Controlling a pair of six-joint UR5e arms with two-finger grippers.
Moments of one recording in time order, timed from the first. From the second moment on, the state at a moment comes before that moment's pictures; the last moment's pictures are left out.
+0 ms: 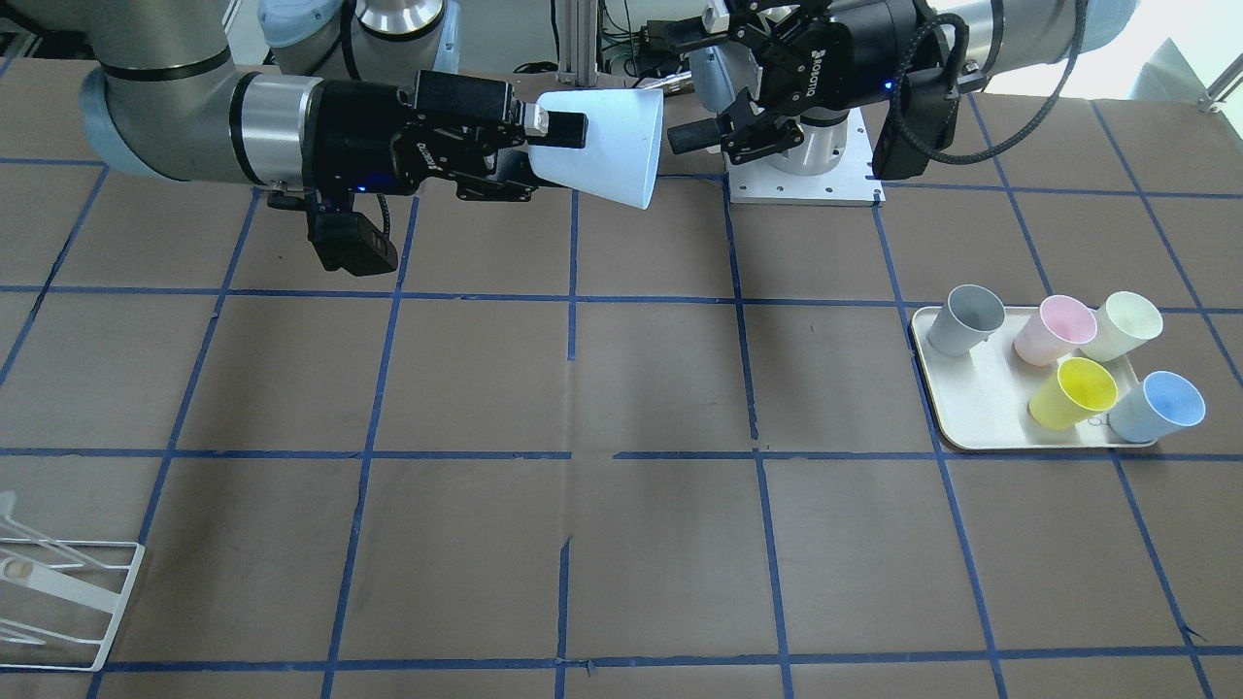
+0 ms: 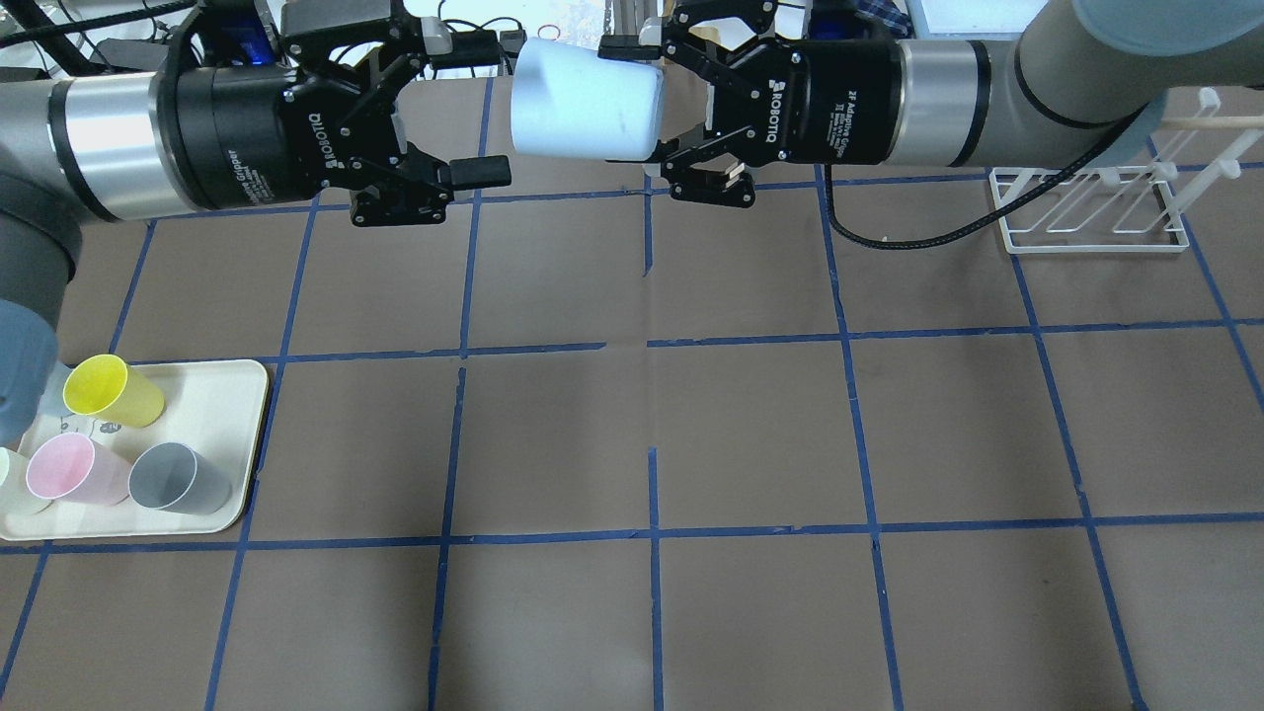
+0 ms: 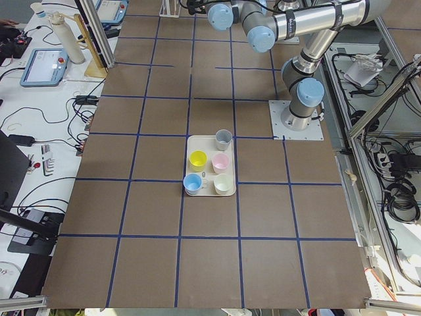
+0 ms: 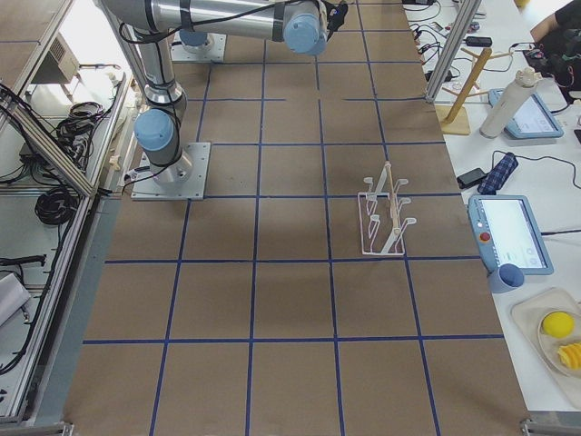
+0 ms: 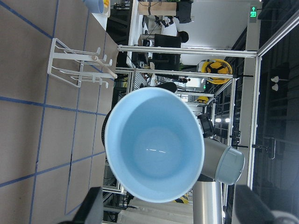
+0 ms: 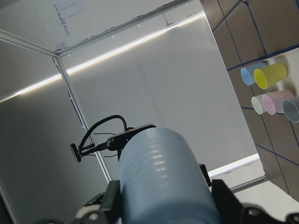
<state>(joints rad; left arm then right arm) -1.36 -1.37 -1.91 -1.47 0.16 0.00 1.53 -1.43 1.52 -0.40 0.03 -0.90</state>
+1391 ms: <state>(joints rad) -1.40 -1.37 -1.87 -1.47 0.17 0.01 1.58 -1.42 1.52 -0.40 0.04 -0.90</state>
